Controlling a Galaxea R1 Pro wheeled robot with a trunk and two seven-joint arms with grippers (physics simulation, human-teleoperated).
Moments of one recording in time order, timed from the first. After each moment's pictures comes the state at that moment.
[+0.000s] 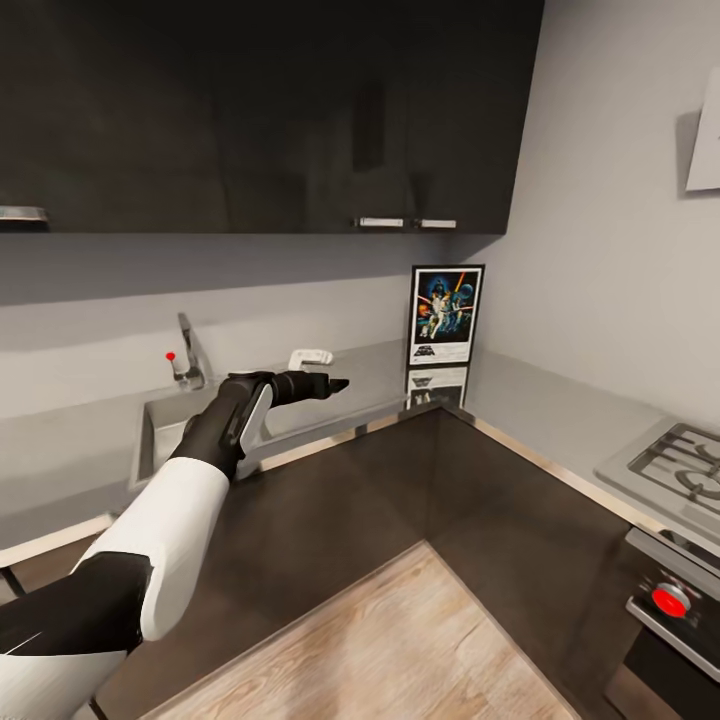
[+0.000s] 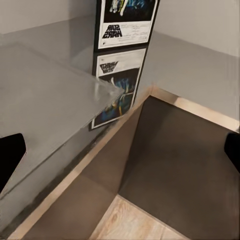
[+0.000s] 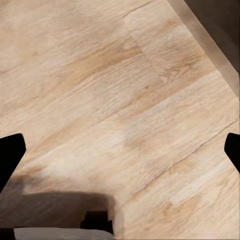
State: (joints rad) left arm -1.12 -0.12 -0.02 -0.76 0.00 0.59 -0.41; right arm -0.14 -0.07 0.01 -0.08 0.00 -0.47 0.00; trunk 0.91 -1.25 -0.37
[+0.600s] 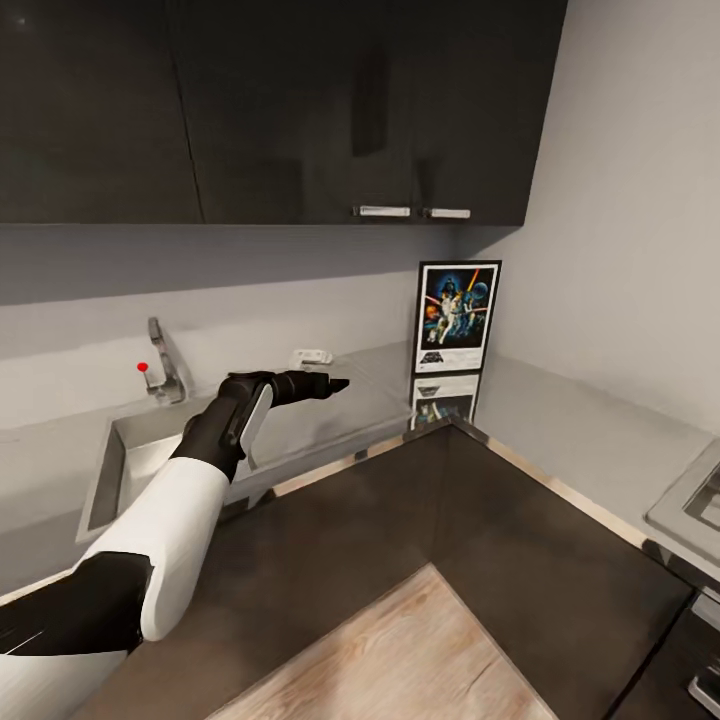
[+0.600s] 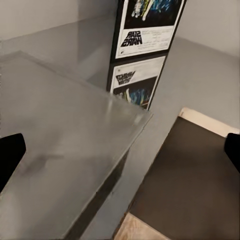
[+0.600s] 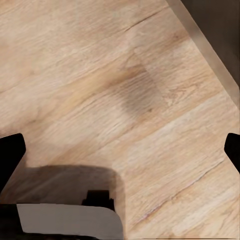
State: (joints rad) left arm -1.12 -0.12 -0.02 -0.76 0.00 0.59 -0.41; right arm -0.14 -0.07 0.01 -0.04 0.01 -0.47 0.00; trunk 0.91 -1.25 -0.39
